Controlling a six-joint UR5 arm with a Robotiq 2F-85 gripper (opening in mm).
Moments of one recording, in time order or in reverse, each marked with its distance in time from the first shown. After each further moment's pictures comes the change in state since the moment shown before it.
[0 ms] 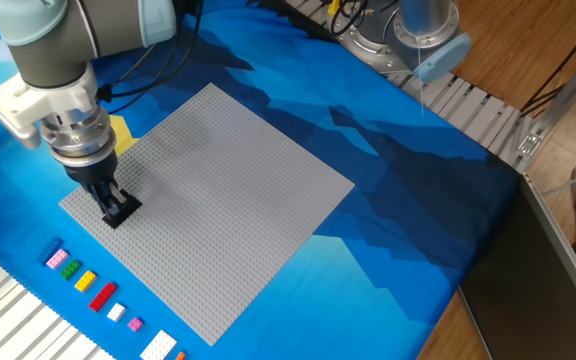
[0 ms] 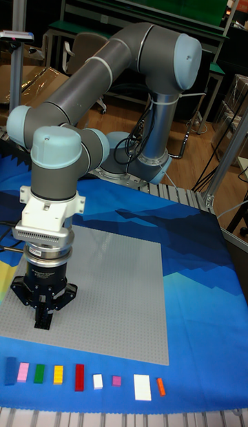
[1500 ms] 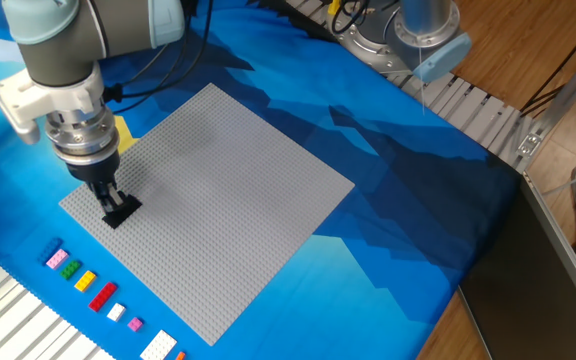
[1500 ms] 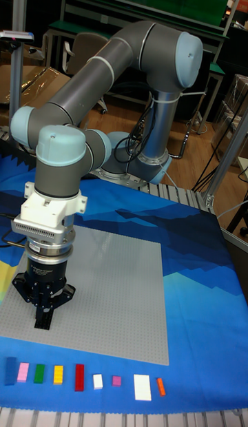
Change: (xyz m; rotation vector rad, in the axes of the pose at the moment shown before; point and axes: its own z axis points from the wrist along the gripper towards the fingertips) arm 0.005 -0.005 0.000 0.024 -0.025 0.129
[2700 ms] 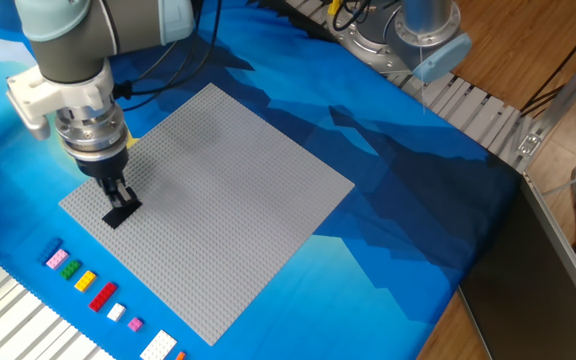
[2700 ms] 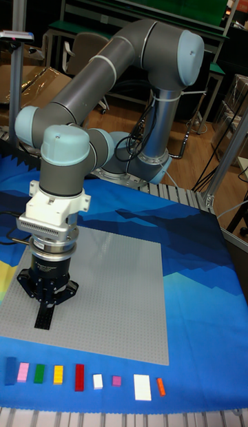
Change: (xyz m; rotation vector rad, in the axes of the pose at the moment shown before) arm 0.016 0.002 0.002 0.006 0.018 0.003
